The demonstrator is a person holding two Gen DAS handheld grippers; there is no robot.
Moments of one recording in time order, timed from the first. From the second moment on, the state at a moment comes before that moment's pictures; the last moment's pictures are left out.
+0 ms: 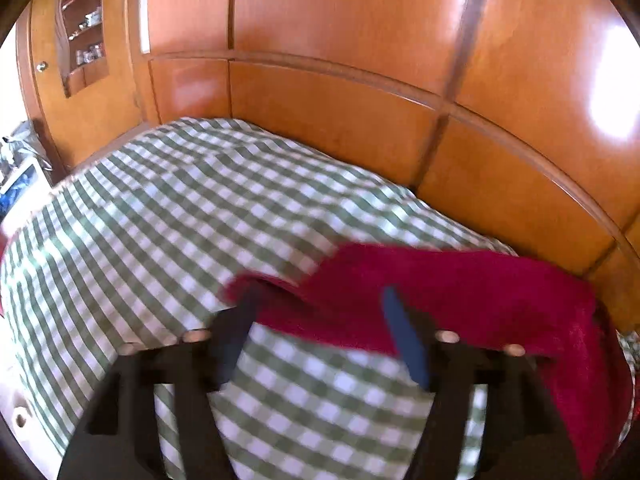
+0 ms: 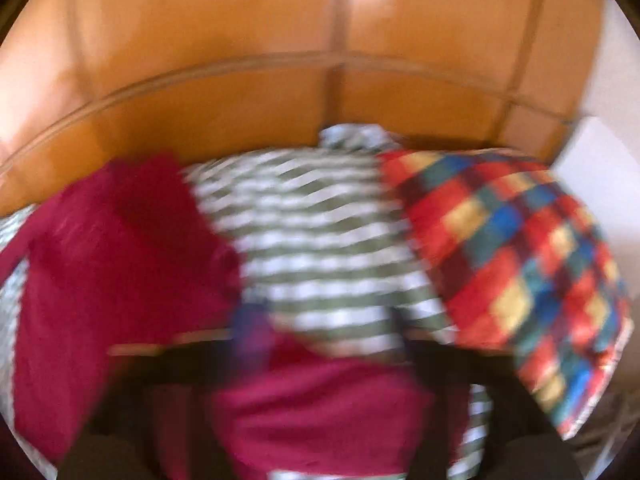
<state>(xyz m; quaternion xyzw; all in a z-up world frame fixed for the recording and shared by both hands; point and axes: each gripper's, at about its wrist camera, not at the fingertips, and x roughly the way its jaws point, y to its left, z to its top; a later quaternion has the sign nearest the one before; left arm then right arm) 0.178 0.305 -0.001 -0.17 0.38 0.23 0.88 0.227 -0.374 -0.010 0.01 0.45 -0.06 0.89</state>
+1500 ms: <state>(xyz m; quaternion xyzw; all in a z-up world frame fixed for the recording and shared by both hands) 0.035 0.101 -0.072 -0.16 0.48 -0.12 0.85 0.089 -0.314 -0.071 0.07 0.54 0.07 0.84</state>
